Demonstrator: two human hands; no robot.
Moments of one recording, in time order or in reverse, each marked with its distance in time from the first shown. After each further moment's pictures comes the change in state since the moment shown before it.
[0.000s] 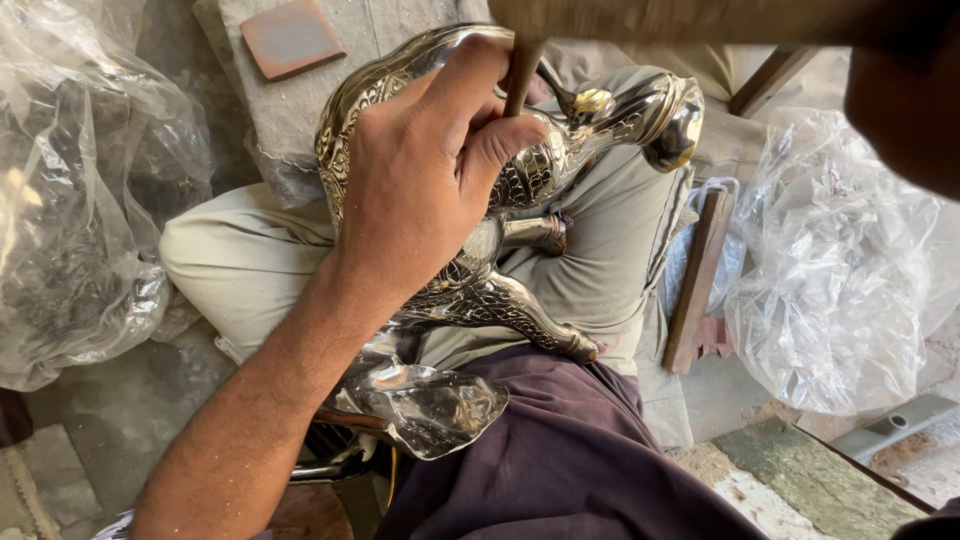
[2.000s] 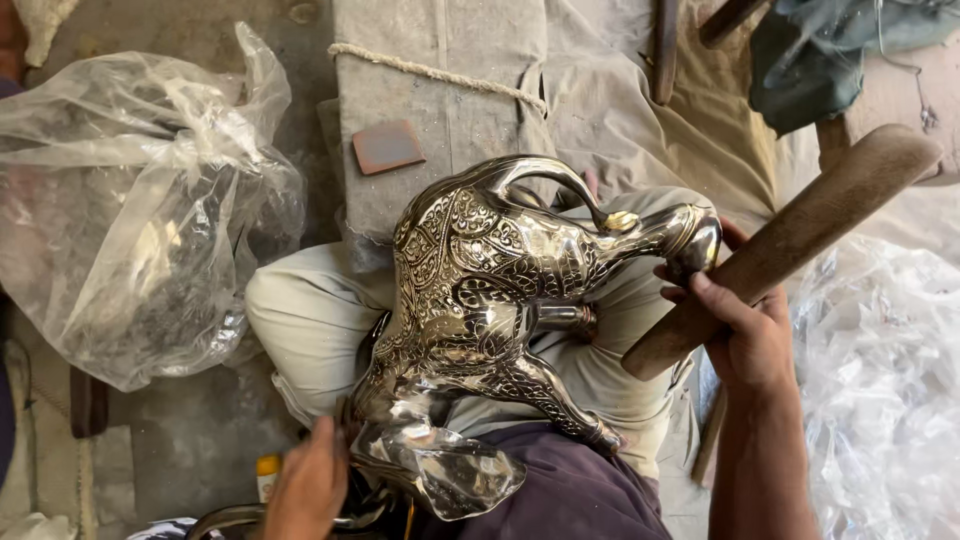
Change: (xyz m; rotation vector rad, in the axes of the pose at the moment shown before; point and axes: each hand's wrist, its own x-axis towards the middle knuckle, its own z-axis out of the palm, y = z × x) left_hand -0.272 0.020 -0.078 0.417 -0.378 -1.240; right_hand -0.035 -0.032 0.114 1.748 0.186 0.527
